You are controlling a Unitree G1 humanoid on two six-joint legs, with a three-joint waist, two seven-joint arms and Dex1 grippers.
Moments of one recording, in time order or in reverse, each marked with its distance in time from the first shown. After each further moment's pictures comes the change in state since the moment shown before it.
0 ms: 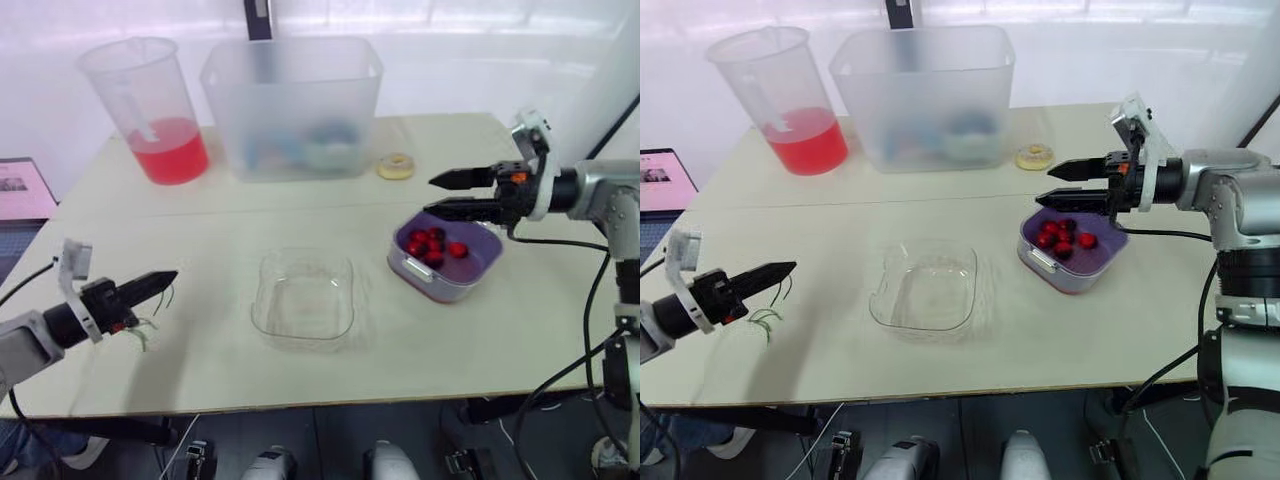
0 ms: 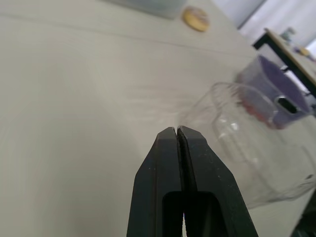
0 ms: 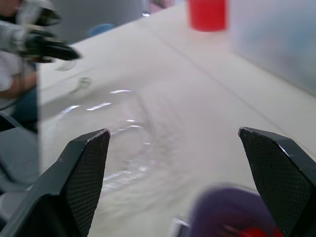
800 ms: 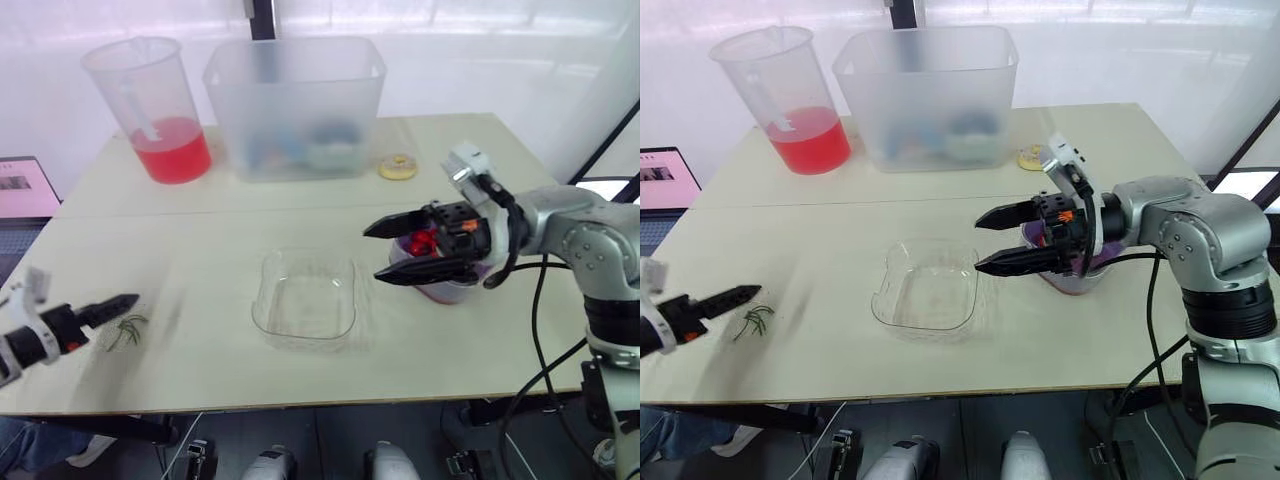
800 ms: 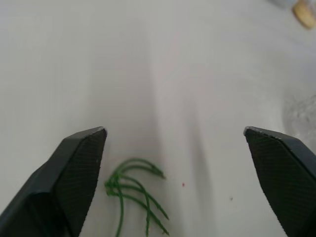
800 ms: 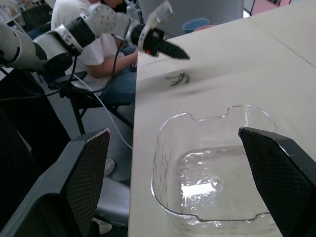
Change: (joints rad) left arm -0.091 0.126 0.072 0.326 0.225 0.016 -0.120; right arm 0.065 0.087 0.048 -0.334 0.242 0.143 -0.095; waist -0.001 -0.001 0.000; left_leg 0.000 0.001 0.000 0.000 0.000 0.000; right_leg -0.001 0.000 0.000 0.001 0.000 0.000
